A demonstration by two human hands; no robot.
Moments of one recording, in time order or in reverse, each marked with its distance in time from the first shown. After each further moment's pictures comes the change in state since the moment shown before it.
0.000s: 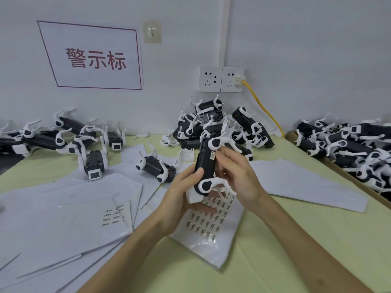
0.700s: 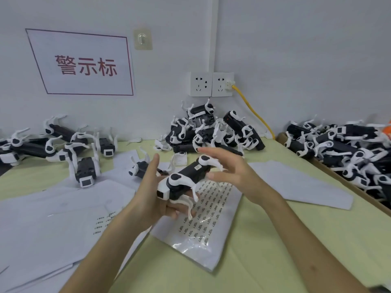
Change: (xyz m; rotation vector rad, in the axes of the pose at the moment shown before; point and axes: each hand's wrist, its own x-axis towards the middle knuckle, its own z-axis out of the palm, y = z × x) left_hand 0.005 0.022 -0.030 -0.025 0.075 -0.308; right_hand 0.004 -0.009 -0.037 -0.369 -0.187 -0.023
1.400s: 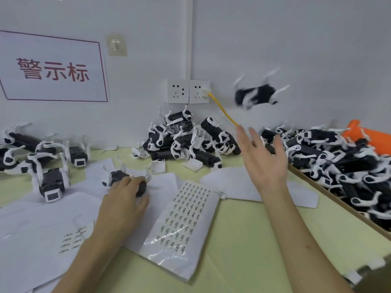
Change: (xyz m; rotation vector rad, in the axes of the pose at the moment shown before) left_hand 0.025 -0.026 -0.028 1.401 0.629 0.397; right_hand -0.015 0.010 -0.080 1.582 0.472 -0.136
